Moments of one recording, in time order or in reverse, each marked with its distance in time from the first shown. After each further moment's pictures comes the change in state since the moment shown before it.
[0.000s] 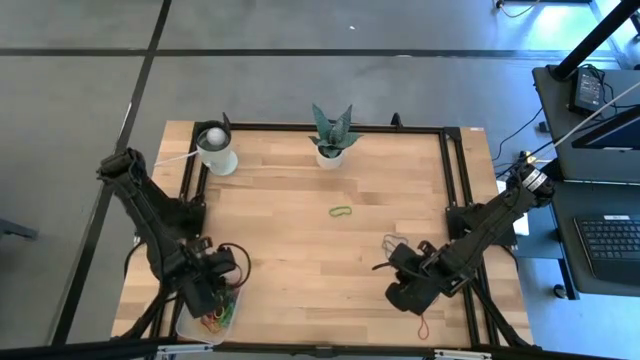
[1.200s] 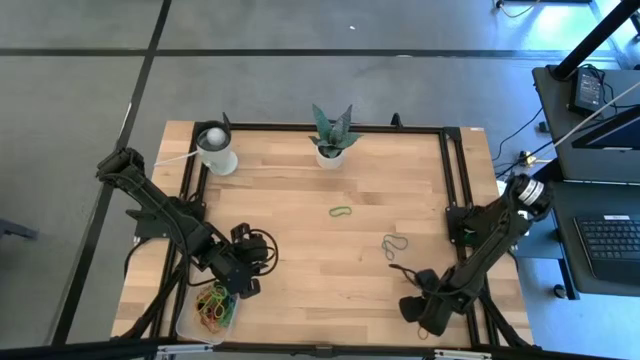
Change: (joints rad) left arm 0.271 -0.022 0.000 0.328 -0.167 0.463; right arm 0.215 0.086 -0.351 0.473 -0.373 0.888
